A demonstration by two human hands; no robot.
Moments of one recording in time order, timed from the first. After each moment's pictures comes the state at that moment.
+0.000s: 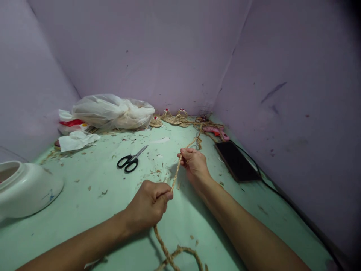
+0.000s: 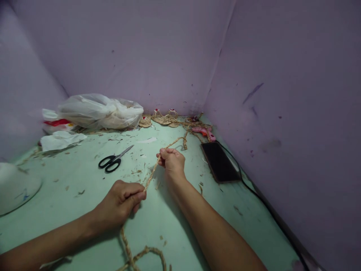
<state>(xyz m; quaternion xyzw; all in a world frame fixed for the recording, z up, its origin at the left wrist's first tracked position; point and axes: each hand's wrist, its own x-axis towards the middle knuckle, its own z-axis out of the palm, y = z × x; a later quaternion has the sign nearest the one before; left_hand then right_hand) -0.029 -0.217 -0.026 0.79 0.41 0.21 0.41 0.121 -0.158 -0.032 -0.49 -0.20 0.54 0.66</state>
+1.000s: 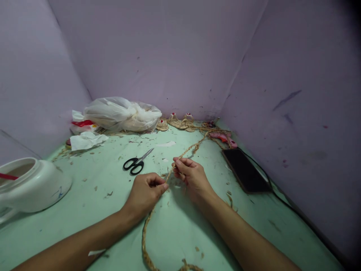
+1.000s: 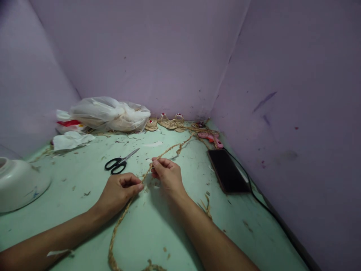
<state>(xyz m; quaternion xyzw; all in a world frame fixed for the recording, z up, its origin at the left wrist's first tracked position) -0.036 -0.196 -0.030 0.58 0.56 0.35 0.47 0.101 -0.180 -0.027 -0.46 -0.26 0.61 0.59</state>
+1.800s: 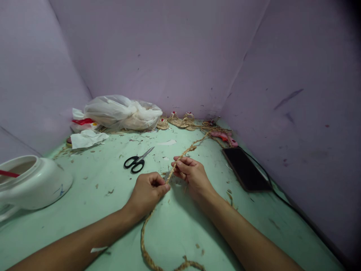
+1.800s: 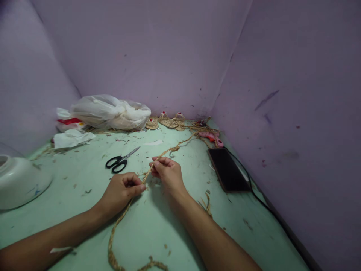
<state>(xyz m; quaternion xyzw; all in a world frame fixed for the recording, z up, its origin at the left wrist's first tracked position) -0.036 -0.195 -0.038 0.59 0.56 0.33 0.48 0.101 -0.180 -0.027 -0.45 -0.27 0.61 0.59</state>
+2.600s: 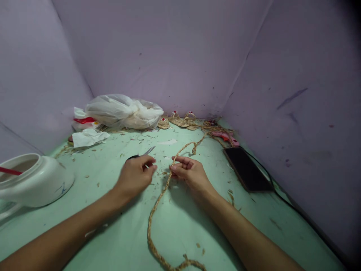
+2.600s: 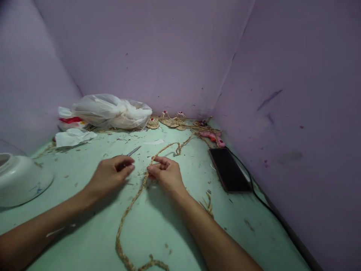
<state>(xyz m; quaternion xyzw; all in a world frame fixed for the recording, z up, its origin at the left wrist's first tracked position) -0.064 -0.168 -0.018 0.73 0.59 0.28 0.21 0.099 -0.179 -0.031 -0.46 -0.33 0.62 0.54</state>
